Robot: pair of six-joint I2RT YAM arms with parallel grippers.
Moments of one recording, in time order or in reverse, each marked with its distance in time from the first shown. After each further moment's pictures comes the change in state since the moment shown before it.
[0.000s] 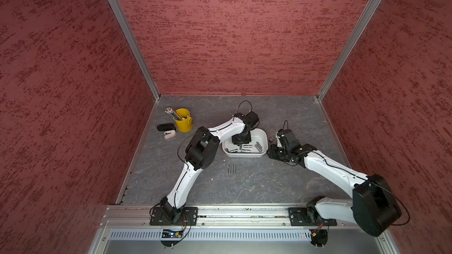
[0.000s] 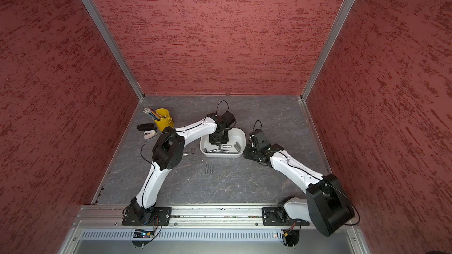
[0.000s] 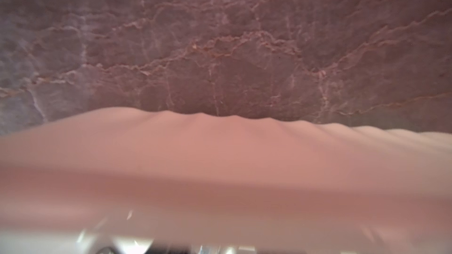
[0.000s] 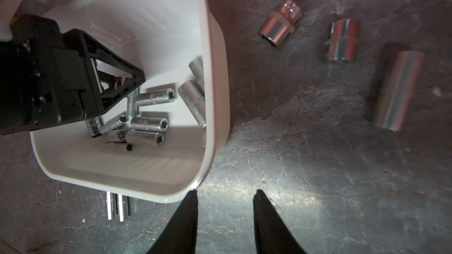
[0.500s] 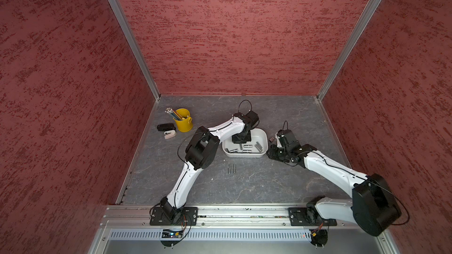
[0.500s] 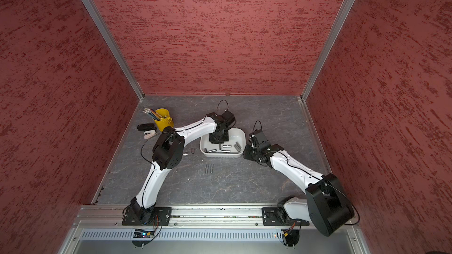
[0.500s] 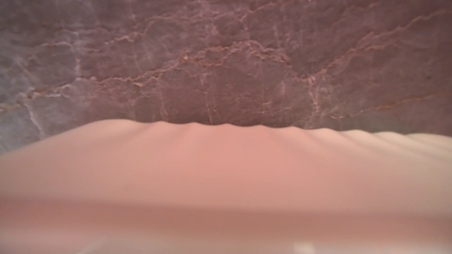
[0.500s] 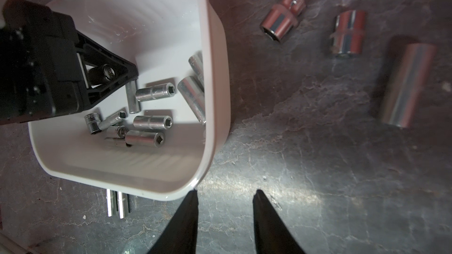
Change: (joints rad) left arm 0.007 0.003 0.009 0.010 0.005 0.037; right arm 0.000 0.002 -0.006 0.002 -0.011 0.000
